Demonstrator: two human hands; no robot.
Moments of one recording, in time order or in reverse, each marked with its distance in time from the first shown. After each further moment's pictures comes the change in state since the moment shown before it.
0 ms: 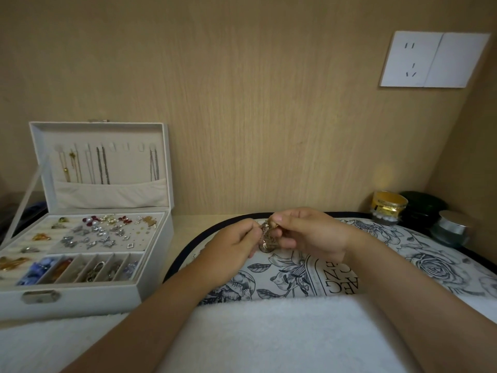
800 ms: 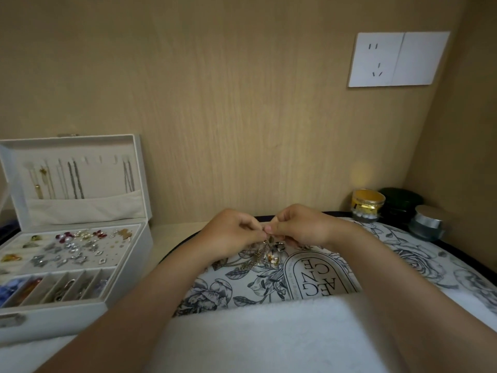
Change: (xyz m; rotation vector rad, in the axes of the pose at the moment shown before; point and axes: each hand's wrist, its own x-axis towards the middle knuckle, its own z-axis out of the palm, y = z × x) left_hand 0.049 0.038 0.014 0.116 -0.088 -0.190; right_hand -0.017 -0.016 -0.030 -0.565 0.256 0.151
